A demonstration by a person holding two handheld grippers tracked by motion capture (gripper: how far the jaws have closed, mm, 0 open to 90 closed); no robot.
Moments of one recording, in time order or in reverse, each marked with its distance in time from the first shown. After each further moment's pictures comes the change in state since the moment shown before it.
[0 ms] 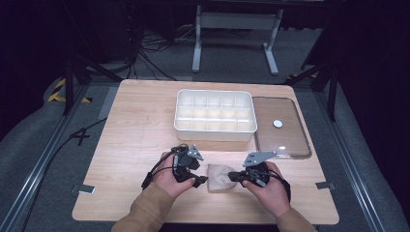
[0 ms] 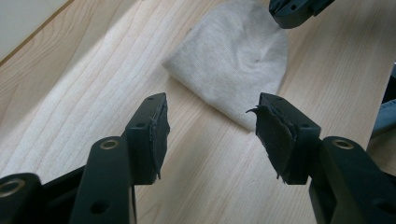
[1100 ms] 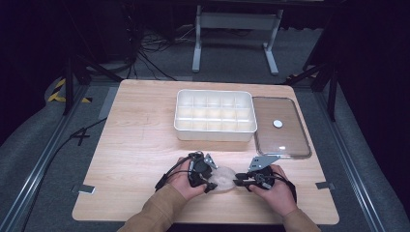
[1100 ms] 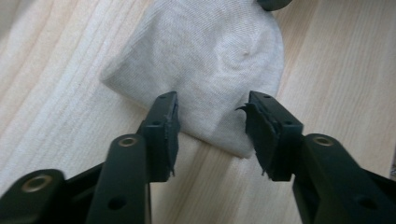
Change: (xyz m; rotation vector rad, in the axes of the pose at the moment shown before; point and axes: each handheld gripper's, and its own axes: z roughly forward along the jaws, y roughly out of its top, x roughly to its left) left arm -0.009 0.007 0.049 0.083 -0.082 0.083; right arm -0.022 -0.030 0.004 0.032 0.014 -0.059
